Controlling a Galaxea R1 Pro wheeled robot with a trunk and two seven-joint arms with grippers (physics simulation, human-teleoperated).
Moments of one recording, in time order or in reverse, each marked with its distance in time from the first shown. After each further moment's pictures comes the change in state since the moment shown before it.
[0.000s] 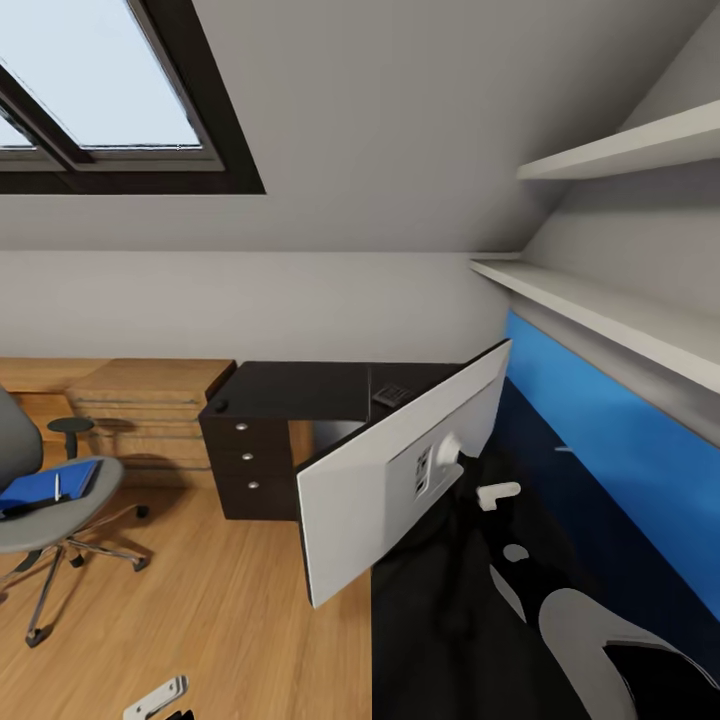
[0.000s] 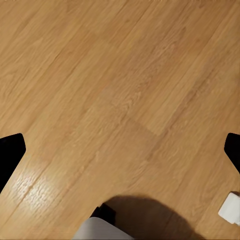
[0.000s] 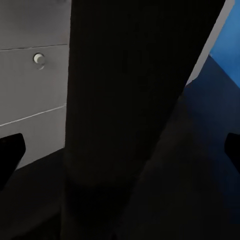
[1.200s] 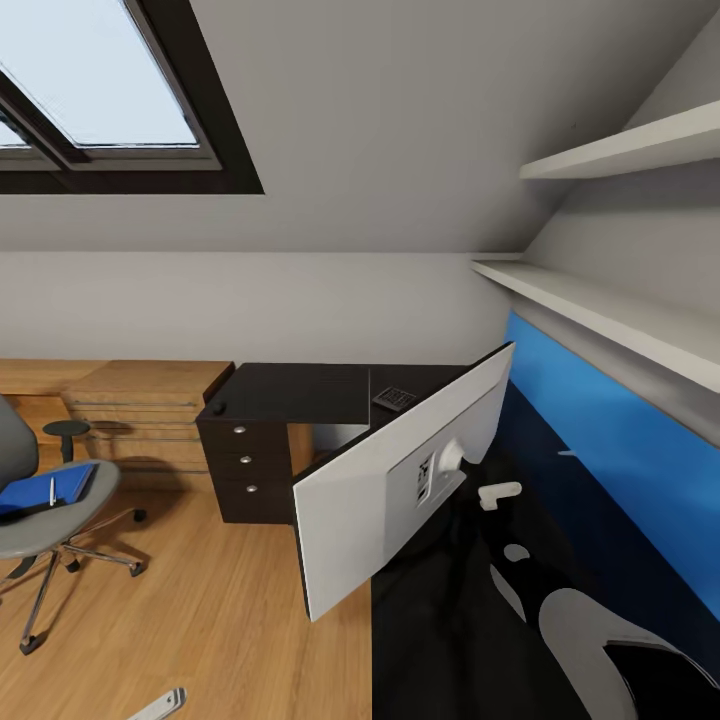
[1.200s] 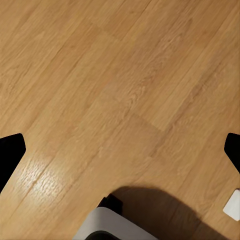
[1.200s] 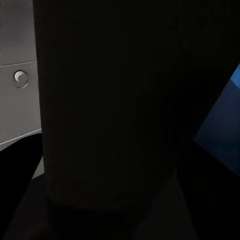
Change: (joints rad) left arm 0.000 -0.001 0.001 0.043 -0.002 -0.001 0.000; right arm 0.000 0.000 -0.008 0.000 -0.002 -0.002 -0.001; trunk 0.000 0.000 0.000
